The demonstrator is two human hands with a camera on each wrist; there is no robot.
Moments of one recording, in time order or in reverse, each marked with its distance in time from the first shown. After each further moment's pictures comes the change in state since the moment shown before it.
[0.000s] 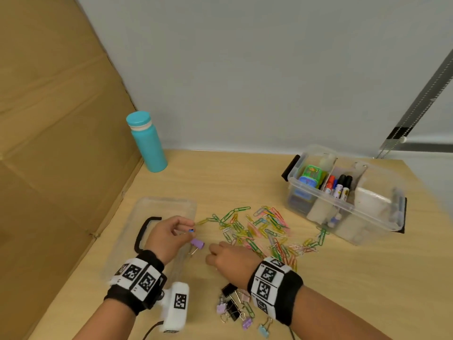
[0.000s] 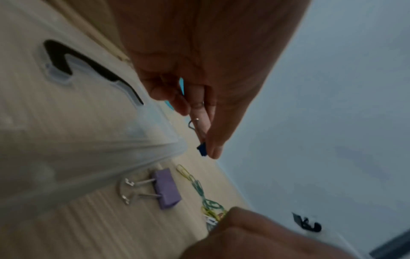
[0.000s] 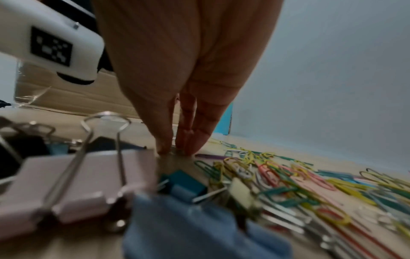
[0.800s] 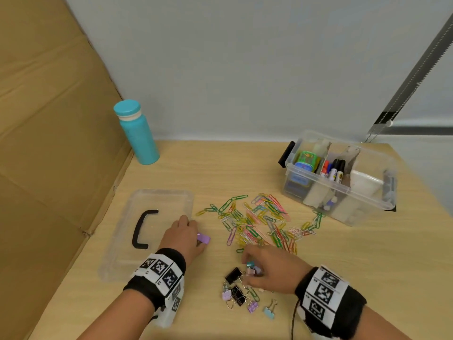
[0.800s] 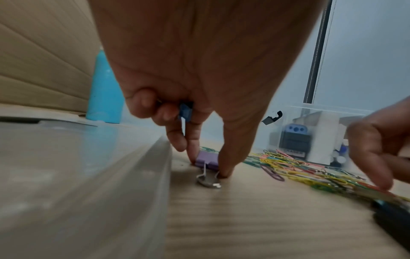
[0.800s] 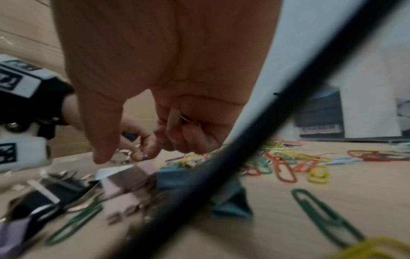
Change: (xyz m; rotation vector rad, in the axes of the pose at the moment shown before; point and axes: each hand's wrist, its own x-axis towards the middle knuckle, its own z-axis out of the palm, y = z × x) left_hand 0.006 -0.015 0.031 0.969 -0.220 0.170; right_hand -0.079 0.010 0.008 0.465 0.023 0.317
